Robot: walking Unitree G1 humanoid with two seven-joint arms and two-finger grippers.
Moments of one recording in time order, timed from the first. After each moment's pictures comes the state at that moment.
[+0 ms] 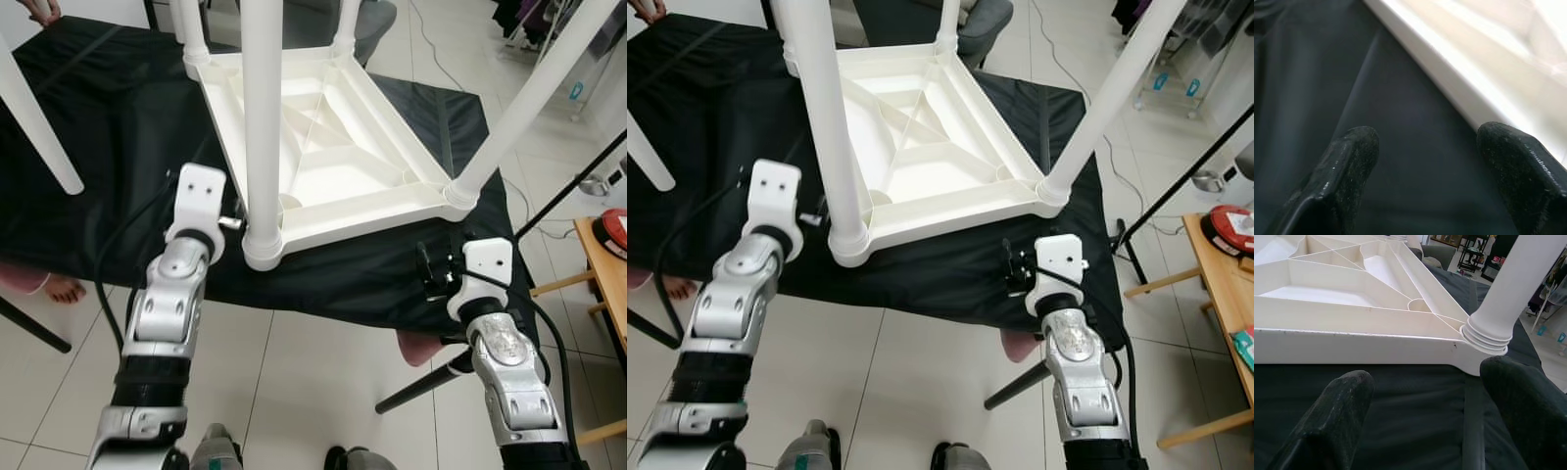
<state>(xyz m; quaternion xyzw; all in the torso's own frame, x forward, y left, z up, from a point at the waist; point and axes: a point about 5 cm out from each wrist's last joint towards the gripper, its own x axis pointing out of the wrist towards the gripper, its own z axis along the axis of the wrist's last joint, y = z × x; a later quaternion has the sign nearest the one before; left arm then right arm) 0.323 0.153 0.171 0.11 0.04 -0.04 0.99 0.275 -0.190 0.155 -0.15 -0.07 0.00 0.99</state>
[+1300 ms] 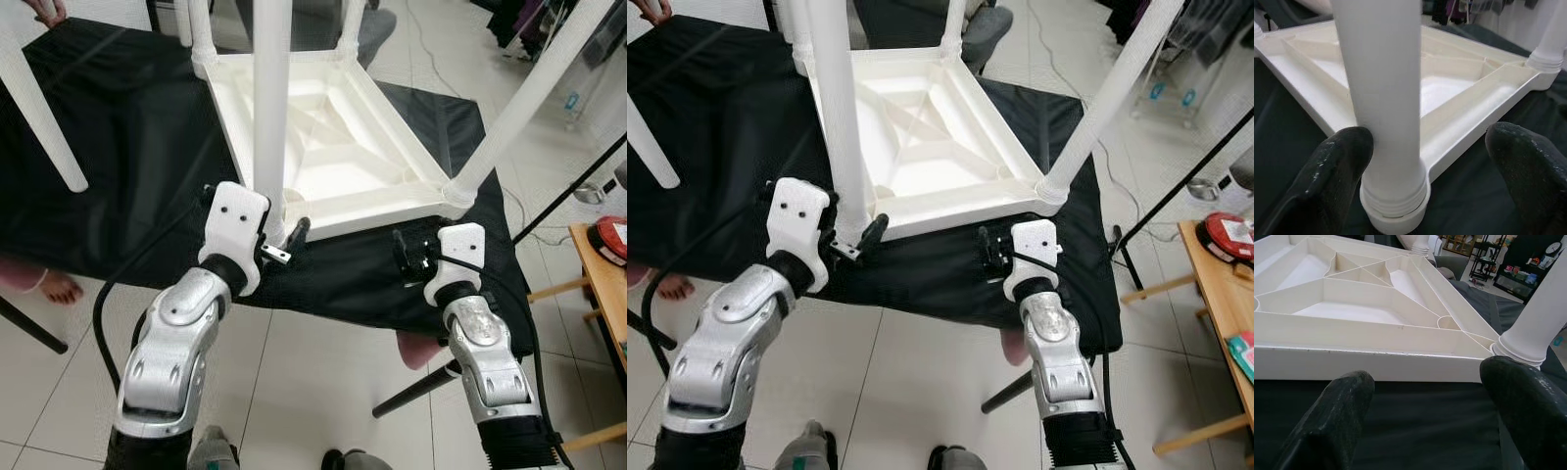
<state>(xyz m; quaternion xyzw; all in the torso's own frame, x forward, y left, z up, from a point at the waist) 0.272 0.103 0.209 0.06 -0.02 -0.24 0.97 0.295 -0.170 0.158 -0.13 -0.09 0.03 0.99</state>
